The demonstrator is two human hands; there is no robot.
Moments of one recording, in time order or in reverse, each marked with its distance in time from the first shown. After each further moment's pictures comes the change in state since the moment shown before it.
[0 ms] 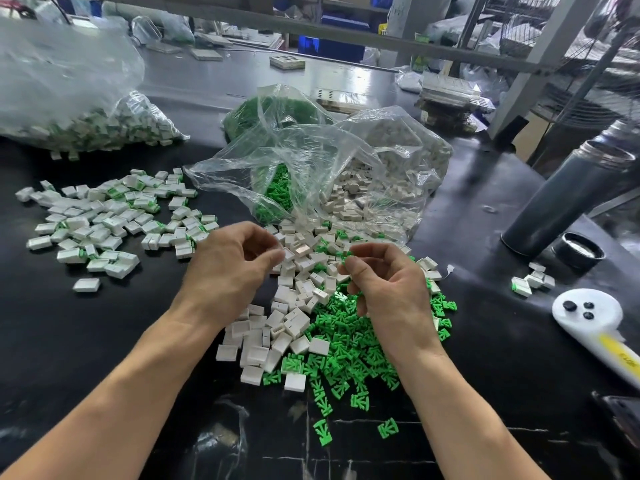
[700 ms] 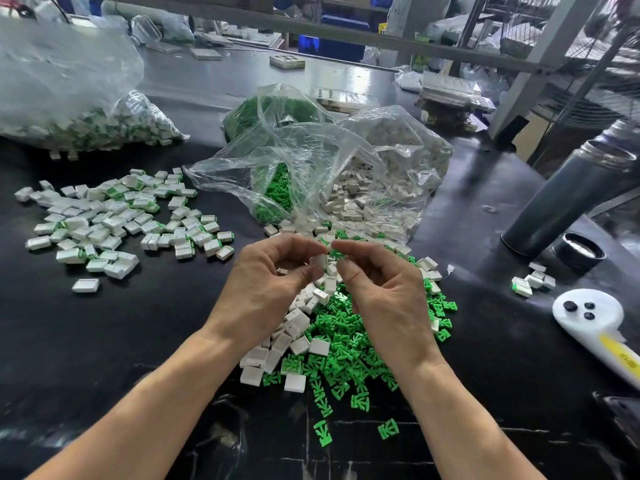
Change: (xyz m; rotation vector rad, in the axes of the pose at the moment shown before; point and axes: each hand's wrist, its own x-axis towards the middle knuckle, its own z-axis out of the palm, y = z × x) left_hand -0.013 0.010 0.031 -0.439 -0.157 0.076; right_hand -0.011 -0.010 0.003 -0.064 -0.103 -0.216
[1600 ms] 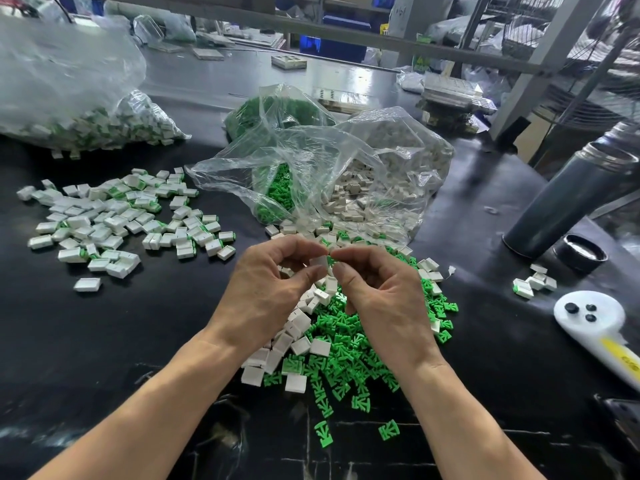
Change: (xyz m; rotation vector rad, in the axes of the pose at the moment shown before) left_hand -0.002 -0.004 -0.001 0.077 0.023 0.026; right_hand 0.001 0.002 0.002 -0.012 -0.011 0.040
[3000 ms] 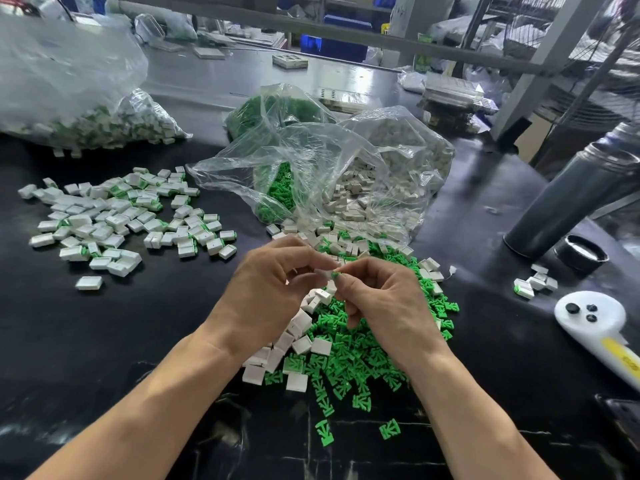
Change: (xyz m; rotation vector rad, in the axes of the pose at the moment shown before) left_hand 0.001 0.000 -0.001 0.099 -0.061 0.113; right_hand 0.002 0.003 -0.012 -0.020 -0.129 0.193
